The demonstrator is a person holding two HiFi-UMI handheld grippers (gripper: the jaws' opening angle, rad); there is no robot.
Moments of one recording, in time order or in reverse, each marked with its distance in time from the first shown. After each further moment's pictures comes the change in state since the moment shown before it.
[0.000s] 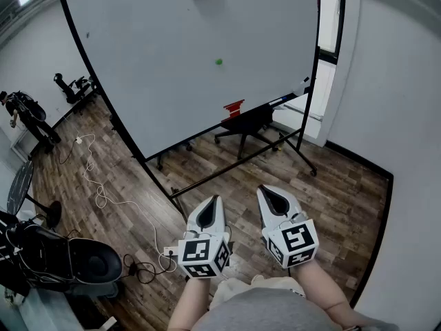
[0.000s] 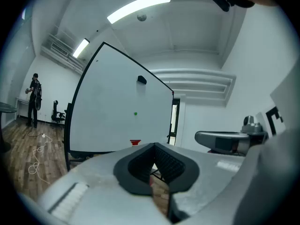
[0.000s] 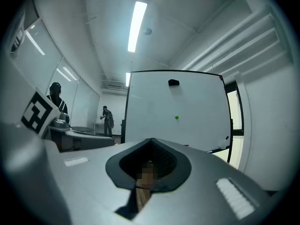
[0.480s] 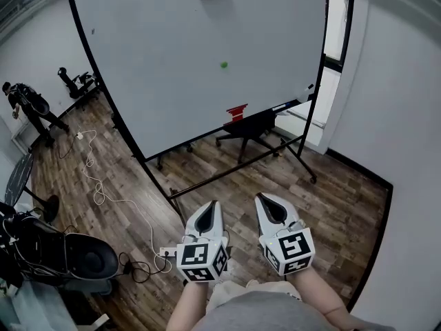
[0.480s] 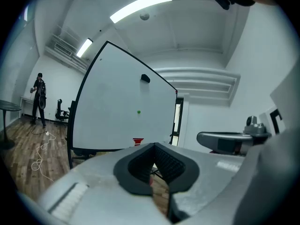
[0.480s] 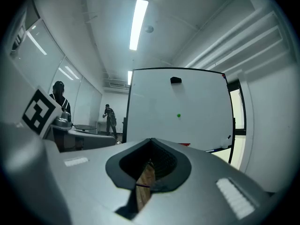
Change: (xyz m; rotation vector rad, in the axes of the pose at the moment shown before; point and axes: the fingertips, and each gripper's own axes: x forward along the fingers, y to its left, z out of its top) left arm 0.000 0.007 -0.006 -0.012 0.016 0.037; right arm 0.004 0.005 -0.007 -0.005 0.013 0.021
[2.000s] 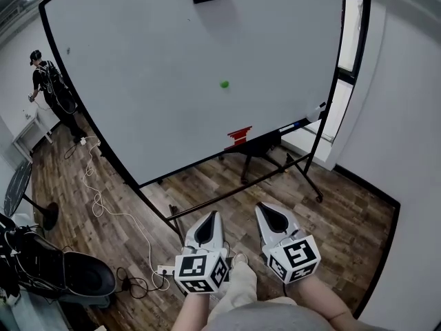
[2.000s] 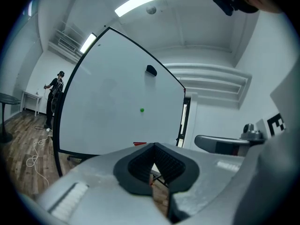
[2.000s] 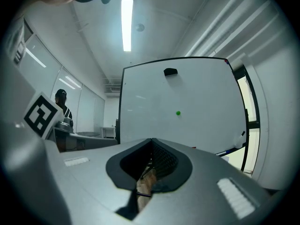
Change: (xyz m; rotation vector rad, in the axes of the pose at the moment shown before) left arm 0.135 0.033 0.023 -0.050 0.005 0.032; right arm 0.120 -0.085 0.002 0.091 -0.013 0.094
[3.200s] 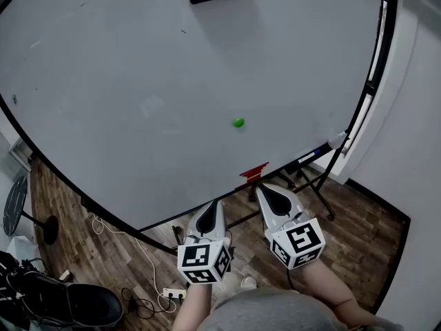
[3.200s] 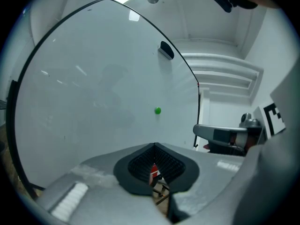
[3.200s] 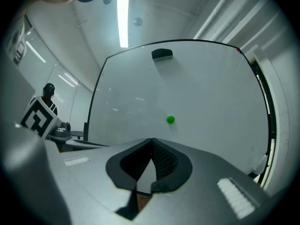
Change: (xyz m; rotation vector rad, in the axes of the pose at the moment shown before) left arm 0.235 0.108 0.058 0.036 -0.001 0.006; right arm 0.240 -0.124 0.041 -0.054 -0.045 0.014
